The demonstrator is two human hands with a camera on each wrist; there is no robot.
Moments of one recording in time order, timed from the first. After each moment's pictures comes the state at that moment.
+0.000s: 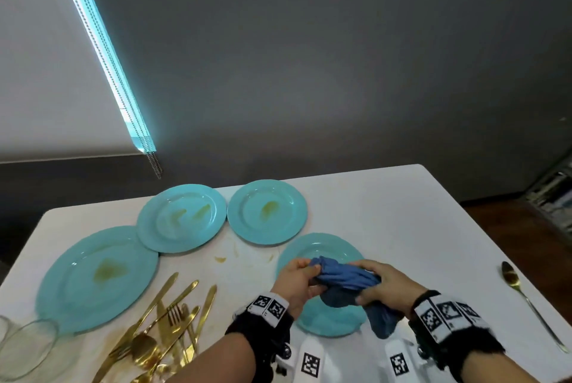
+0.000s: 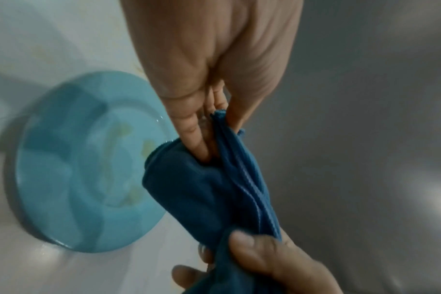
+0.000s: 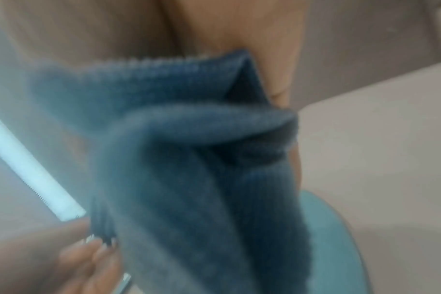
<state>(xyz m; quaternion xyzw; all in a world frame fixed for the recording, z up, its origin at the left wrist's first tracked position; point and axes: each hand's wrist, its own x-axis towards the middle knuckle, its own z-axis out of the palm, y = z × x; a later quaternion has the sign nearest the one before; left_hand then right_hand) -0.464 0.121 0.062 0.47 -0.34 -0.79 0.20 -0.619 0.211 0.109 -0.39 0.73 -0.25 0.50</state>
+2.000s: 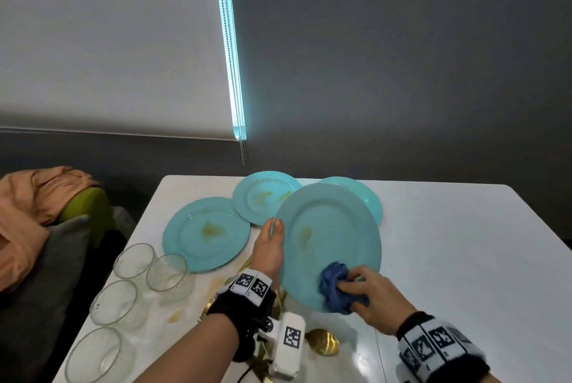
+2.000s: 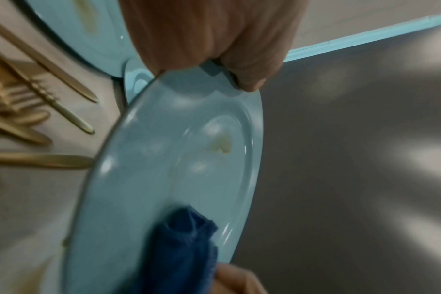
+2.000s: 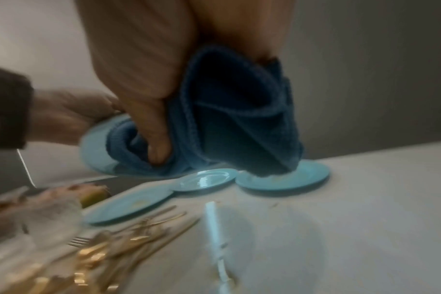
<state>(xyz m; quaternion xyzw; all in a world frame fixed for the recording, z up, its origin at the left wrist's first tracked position) -0.272 0.089 0.103 0.51 -0.41 -0.61 0.45 -0.457 0.191 0.091 -0.71 0.65 -0.09 0.25</state>
